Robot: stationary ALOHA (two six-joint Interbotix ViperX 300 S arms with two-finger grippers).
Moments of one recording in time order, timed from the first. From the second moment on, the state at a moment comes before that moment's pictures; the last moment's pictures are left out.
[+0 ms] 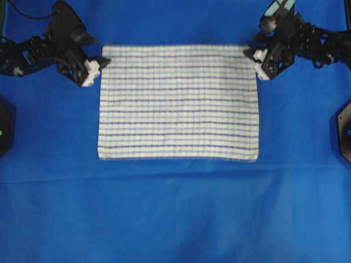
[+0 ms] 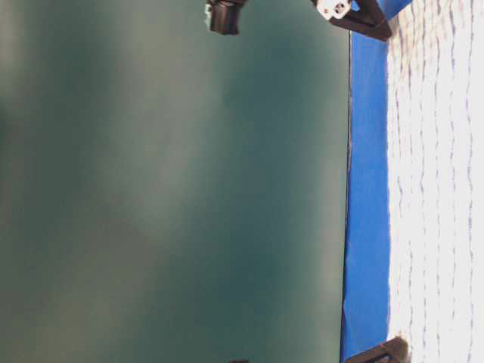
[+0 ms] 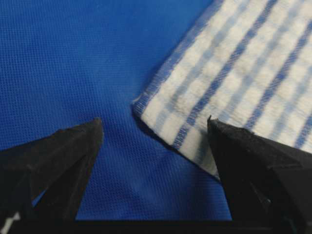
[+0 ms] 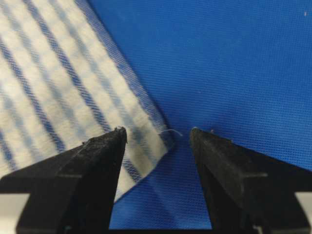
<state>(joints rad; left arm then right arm) 0.60 0.08 1.08 -0.03 -0.54 0.01 -0.65 0.00 0.98 -0.04 -0.20 0.02</state>
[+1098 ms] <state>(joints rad) 0.61 0.00 1.06 -0.03 -0.48 0.02 -0.67 -0.03 0.99 -0.04 -0.21 0.02</state>
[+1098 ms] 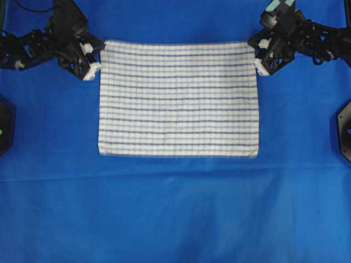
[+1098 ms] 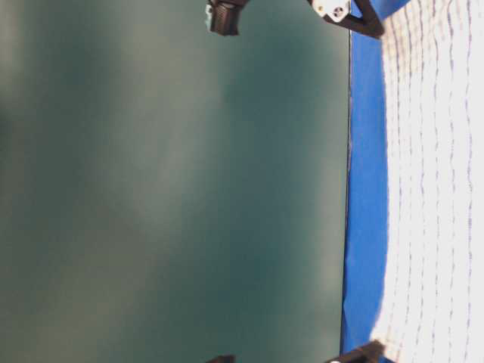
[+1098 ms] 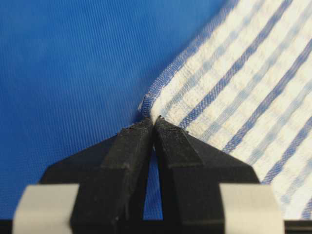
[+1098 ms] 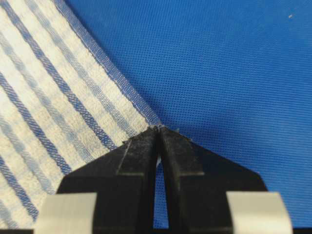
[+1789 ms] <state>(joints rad) 0.48 -0.12 1.10 -0.03 -0.44 0.00 -0.56 -0.17 1.06 -0.01 -0.14 0.06</state>
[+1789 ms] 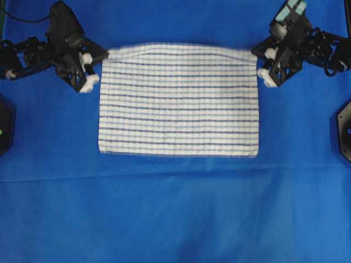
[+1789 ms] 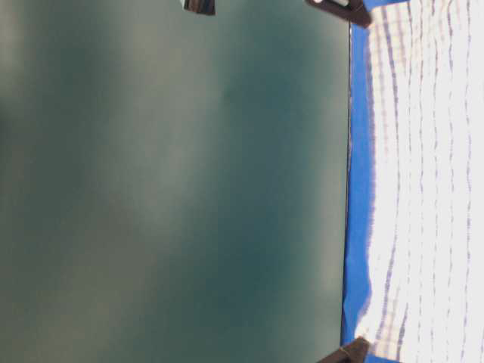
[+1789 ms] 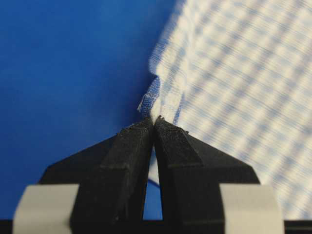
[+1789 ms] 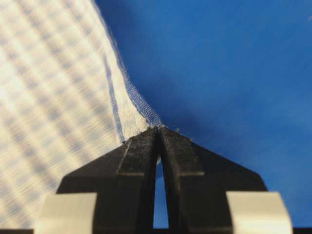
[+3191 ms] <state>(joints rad) -0.05 -0.40 1.22 -0.03 -0.25 -0.17 0.03 -0.38 1.16 0.00 0.03 0.39</state>
